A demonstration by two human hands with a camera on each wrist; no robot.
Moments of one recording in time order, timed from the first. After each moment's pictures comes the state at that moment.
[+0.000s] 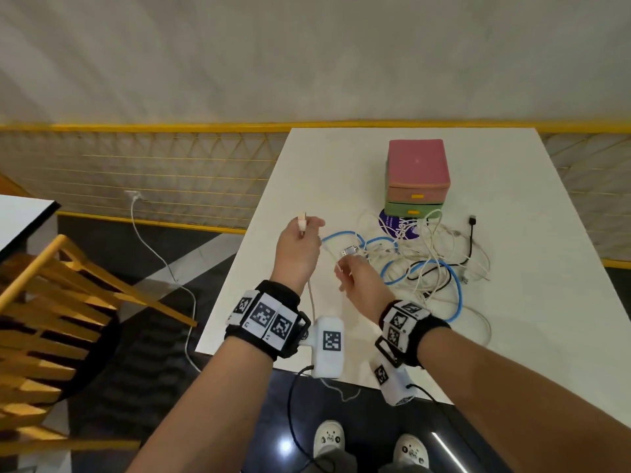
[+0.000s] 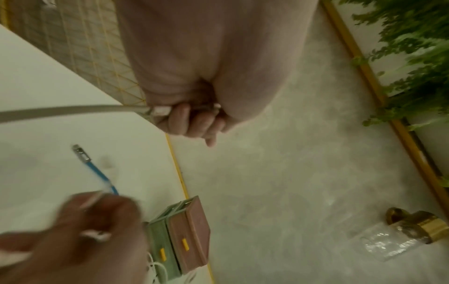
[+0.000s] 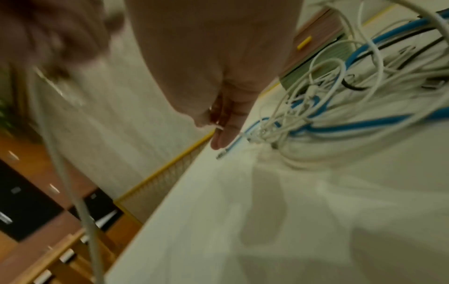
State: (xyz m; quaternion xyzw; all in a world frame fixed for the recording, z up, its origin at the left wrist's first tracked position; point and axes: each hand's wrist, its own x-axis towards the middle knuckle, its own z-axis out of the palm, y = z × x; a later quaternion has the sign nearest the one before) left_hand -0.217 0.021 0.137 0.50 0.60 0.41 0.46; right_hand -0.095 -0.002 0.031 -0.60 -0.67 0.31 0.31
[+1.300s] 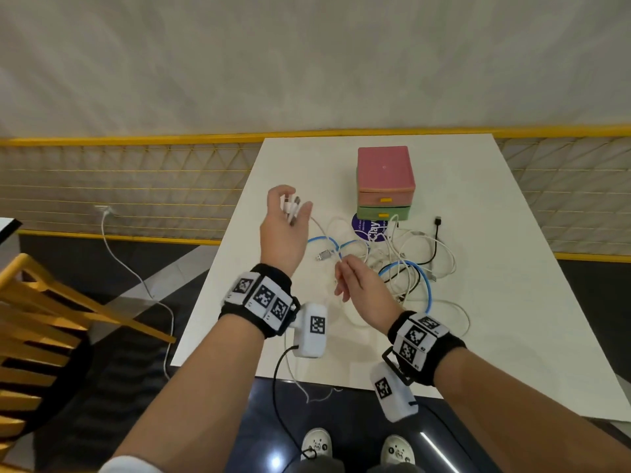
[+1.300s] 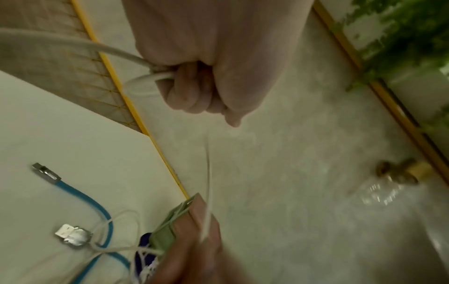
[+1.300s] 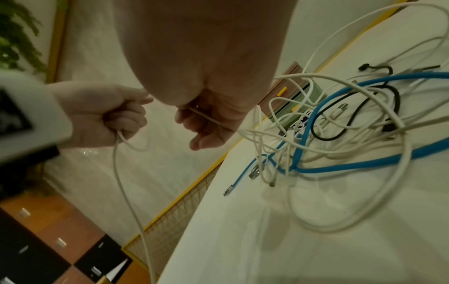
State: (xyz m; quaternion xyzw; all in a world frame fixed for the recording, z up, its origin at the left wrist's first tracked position) left_hand -0.190 0.033 0.149 0.61 0.56 0.48 0.30; right_hand -0.061 -0.043 0.068 -0.56 -0.58 0.39 0.44
